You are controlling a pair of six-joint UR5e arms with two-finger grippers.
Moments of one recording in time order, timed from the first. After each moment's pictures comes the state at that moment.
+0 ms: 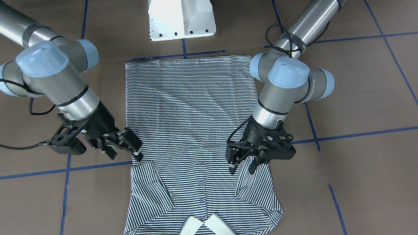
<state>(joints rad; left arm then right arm) -0.75 -2.29 -1.23 -2.44 -1.78 -1.26 0.73 -1.02 1.57 -0.97 1.79 1.63</state>
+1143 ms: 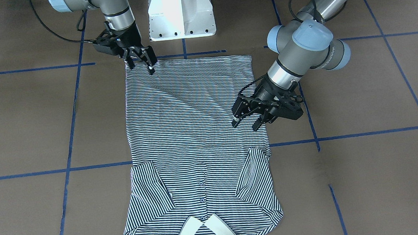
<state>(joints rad) -0.72 -2.10 -1.46 -2.45 -1.94 -1.29 0.20 -1.38 2.08 -1.42 1.46 2.09</state>
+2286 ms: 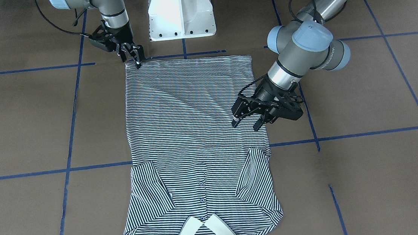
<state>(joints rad) -0.72 -2.10 -1.46 -2.45 -1.94 -1.29 0.11 -1.38 2.02 -1.44 1.46 2.16</state>
